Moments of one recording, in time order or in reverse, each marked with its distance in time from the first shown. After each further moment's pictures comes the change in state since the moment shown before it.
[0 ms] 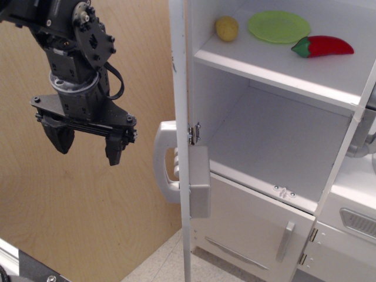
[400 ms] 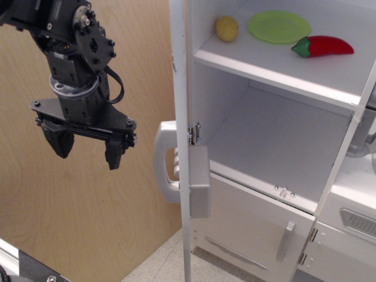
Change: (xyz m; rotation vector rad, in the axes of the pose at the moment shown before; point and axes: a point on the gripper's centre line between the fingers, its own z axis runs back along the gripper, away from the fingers) arm -0.003 -0.002 -0.004 -0.007 0.021 0.005
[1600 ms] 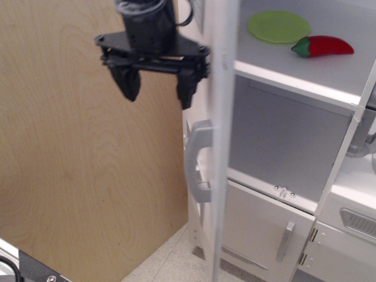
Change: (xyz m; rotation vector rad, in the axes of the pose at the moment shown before) arm 0.042 -0.070 0.072 -0.152 -0.063 -0.049
